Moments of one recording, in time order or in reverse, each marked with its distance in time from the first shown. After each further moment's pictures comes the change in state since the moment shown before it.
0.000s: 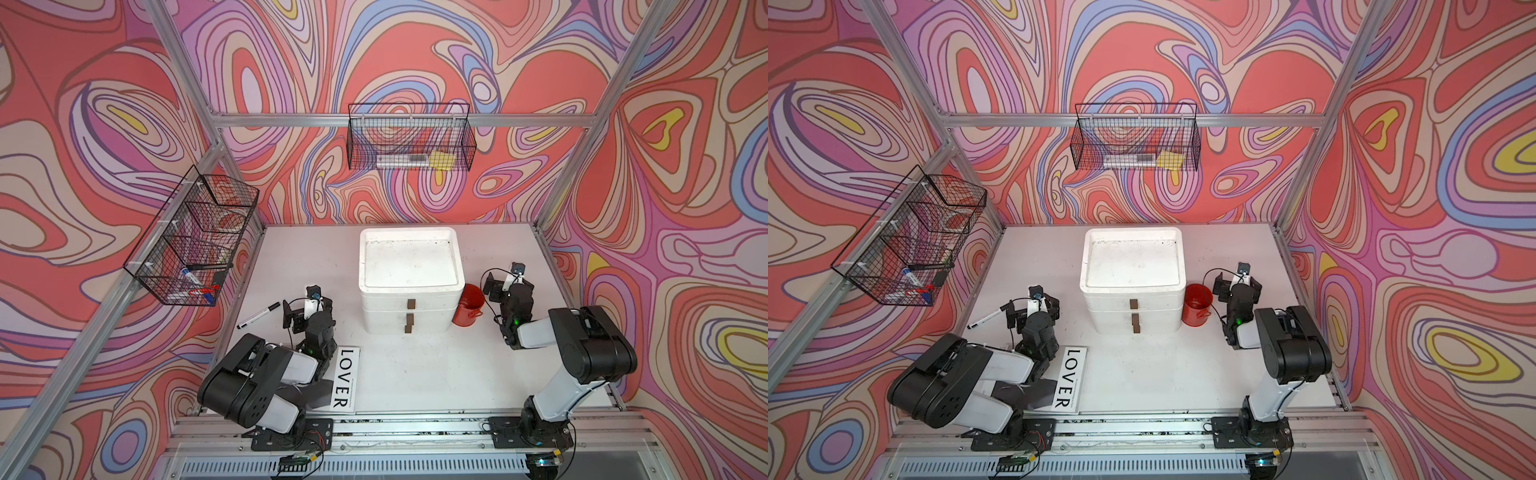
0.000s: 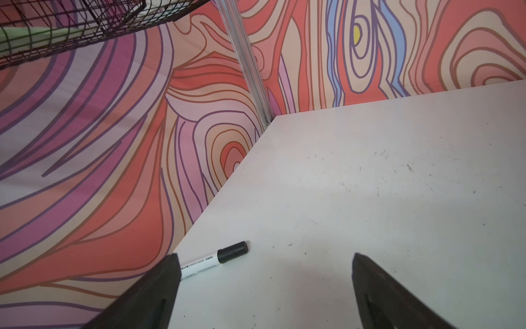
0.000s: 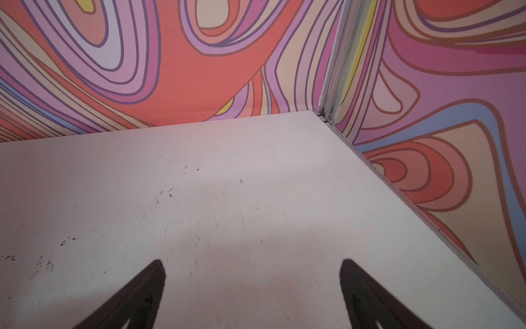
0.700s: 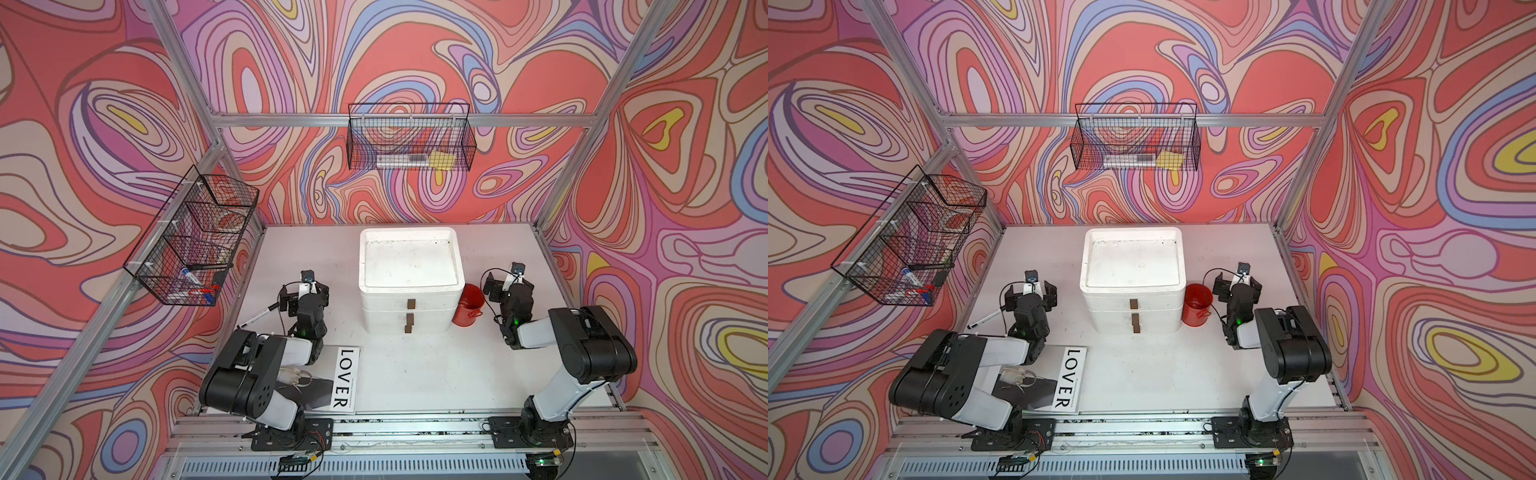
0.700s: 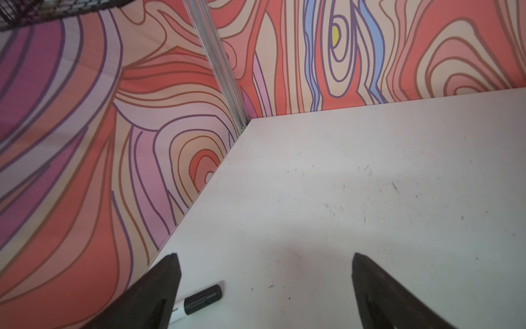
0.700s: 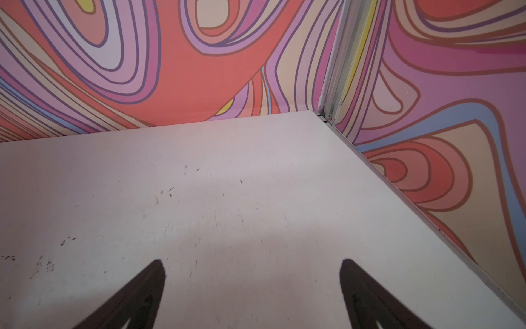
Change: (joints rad) left arm 0.233 -0.021 0.127 -0.211 0.355 -0.079; right arm 0.000 0.000 0.000 0.000 0.000 0.000
